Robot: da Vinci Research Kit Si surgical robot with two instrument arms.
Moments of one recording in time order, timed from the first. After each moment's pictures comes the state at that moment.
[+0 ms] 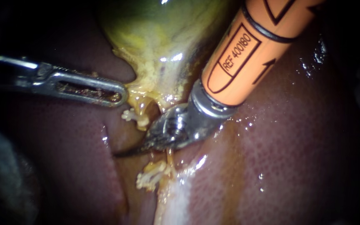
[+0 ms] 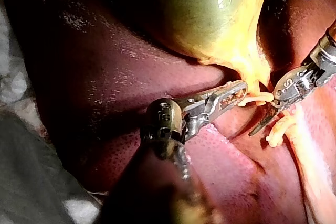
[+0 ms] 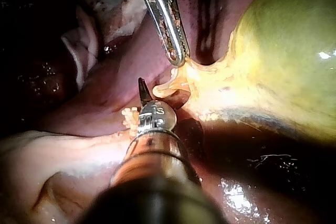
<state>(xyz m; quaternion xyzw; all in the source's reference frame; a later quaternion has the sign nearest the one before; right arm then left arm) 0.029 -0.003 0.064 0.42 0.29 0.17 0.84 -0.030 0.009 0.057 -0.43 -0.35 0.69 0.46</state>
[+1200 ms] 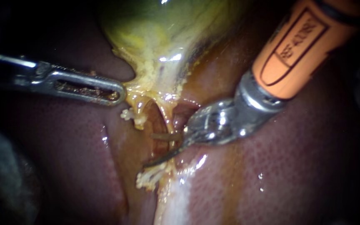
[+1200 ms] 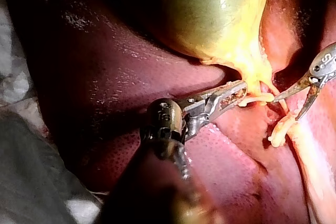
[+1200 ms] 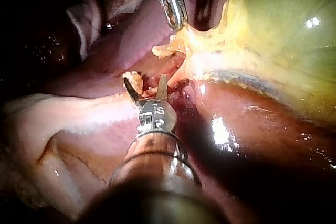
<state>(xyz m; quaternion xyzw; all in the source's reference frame) 0.022 0.000 0.058 0.26 0.35 0.19 0.88 -0.029 0.009 0.058 -0.43 -0.35 0.69 0.46</state>
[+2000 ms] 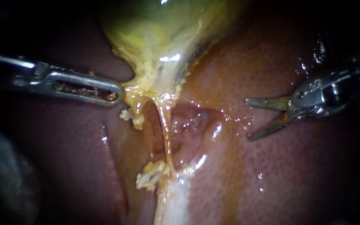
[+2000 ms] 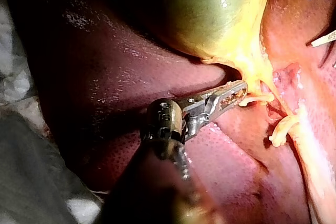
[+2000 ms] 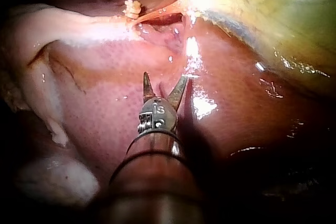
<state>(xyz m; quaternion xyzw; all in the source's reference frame) 0.007 0.004 0.057 0.12 0.34 0.13 0.92 -0.029 0.009 0.058 -0.43 -0.35 0.69 0.46</state>
